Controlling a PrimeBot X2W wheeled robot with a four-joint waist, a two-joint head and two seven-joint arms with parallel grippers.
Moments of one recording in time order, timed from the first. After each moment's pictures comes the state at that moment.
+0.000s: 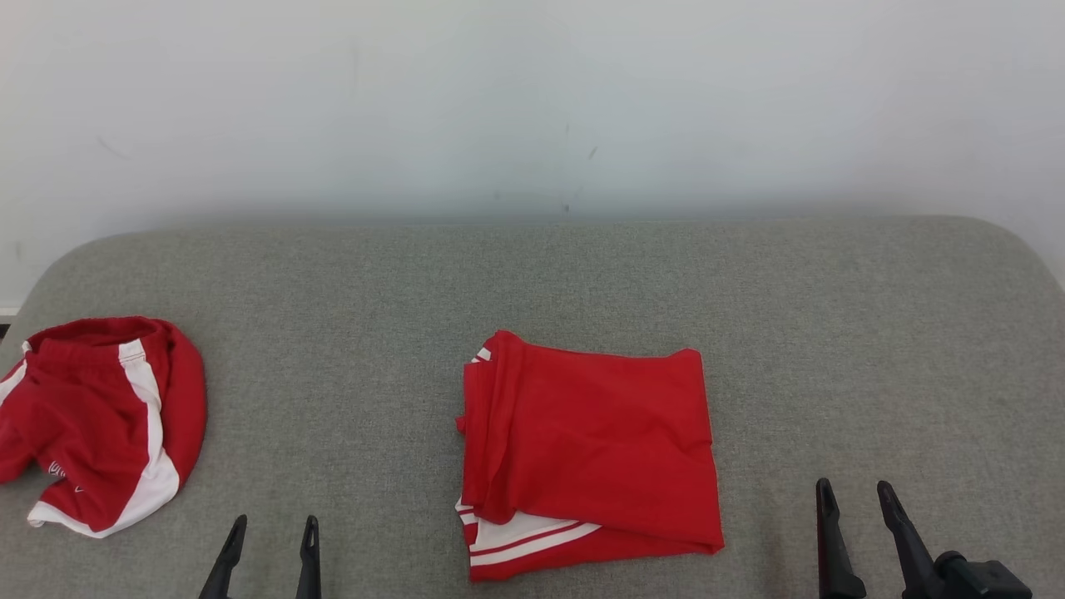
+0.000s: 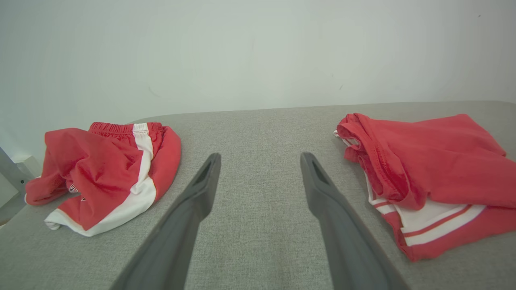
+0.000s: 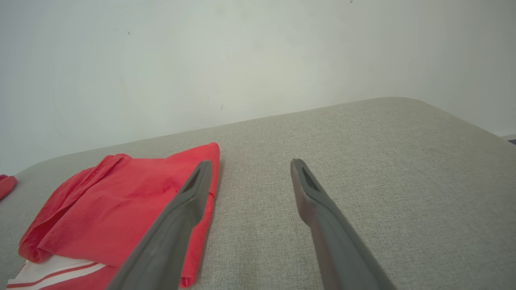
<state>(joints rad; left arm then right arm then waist) 0.08 0.06 0.04 0.17 -0.03 -0.13 -0.26 0.07 -0.05 -0.05 0.21 0.22 0.13 -0.26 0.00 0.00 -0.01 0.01</state>
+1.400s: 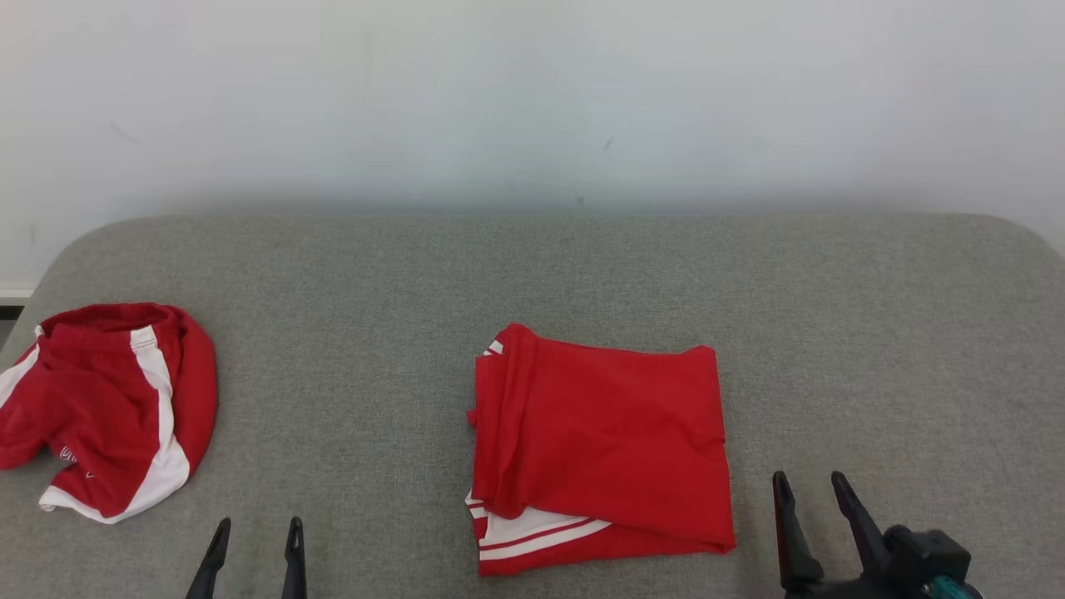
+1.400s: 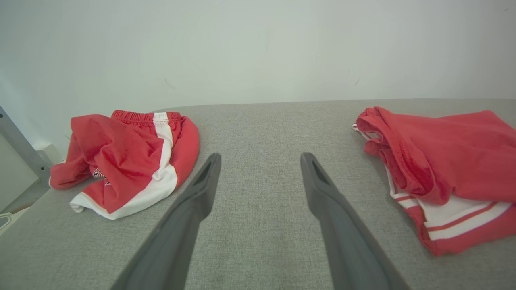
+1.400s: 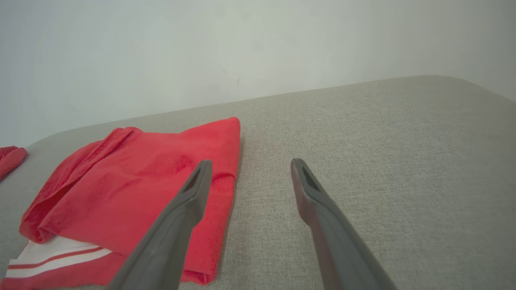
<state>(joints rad) 0.08 0.06 0.07 0.18 -0.03 -0.13 -0.26 -0.02 -0.05 0.00 0.35 0.21 0.13 -0.26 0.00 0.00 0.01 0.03</state>
